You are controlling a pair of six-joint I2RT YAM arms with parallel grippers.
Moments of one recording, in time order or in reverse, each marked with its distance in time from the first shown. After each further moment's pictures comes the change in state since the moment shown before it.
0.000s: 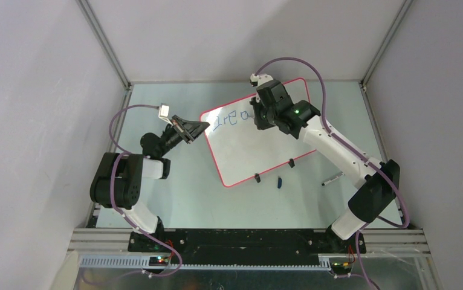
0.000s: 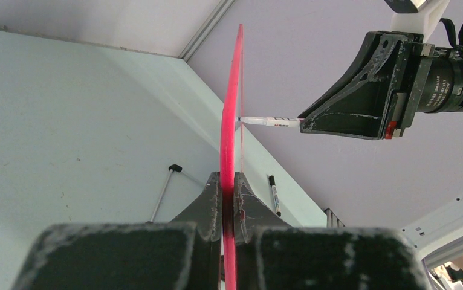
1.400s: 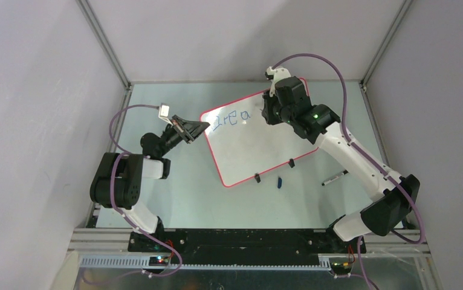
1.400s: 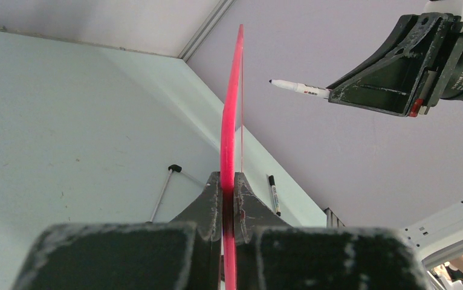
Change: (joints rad) left arm -0.001 0.000 0.000 0.001 0.001 0.000; right arm -0.050 -0.143 -0.082 0.100 -0.023 -0.010
